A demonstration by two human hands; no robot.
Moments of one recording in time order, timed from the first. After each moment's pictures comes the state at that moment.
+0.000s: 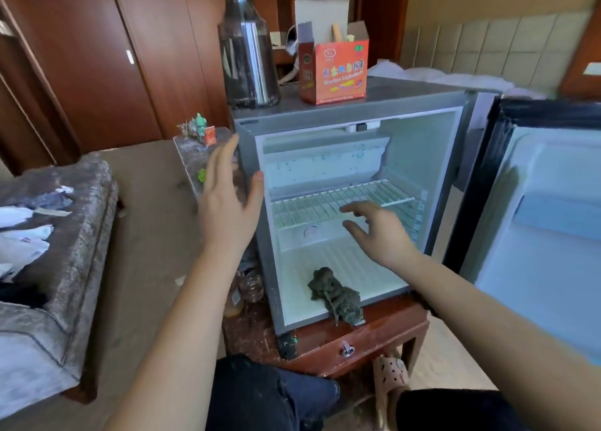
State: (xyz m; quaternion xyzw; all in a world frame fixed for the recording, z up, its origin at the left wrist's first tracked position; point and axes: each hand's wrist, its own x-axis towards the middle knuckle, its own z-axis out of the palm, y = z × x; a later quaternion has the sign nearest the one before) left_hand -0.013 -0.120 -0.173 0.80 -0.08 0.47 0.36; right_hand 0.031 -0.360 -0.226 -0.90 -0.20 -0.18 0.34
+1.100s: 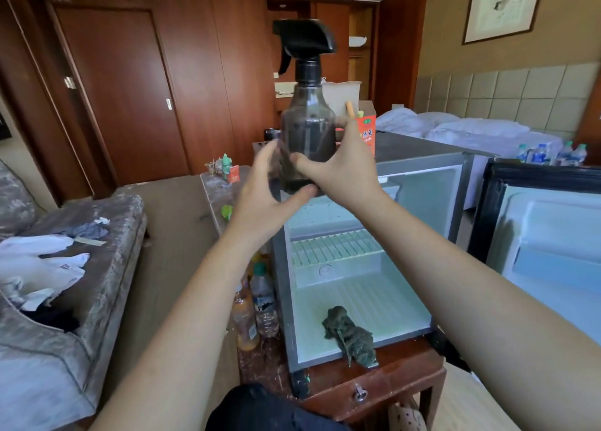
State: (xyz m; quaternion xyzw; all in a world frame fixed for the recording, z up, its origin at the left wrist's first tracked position) left_hand -0.044 -0.139 -0.075 0.80 -0.16 0.29 0.50; right_hand -0.014 -0.276 -0.034 -0.77 -0.20 -0.29 0.53
